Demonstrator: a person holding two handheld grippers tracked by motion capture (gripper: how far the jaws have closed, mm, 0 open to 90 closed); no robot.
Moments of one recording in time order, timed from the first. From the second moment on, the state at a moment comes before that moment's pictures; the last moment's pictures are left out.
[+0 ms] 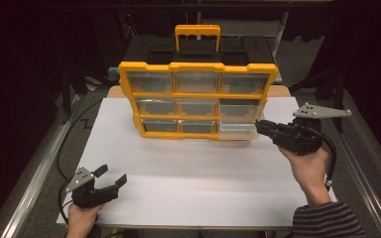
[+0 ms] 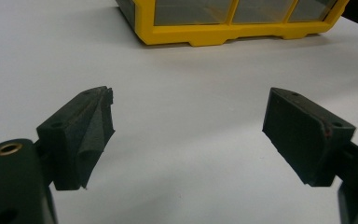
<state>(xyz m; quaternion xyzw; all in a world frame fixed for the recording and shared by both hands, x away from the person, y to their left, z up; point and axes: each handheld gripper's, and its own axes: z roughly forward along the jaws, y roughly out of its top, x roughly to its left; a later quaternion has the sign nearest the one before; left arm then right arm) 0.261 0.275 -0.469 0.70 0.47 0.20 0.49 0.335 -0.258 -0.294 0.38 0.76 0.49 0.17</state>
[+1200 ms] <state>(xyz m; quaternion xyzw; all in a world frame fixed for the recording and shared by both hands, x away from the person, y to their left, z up) 0.261 0.275 -0.470 0.70 0.47 0.20 0.50 0.377 -0.239 -0.293 0.42 0.77 0.44 0.20</state>
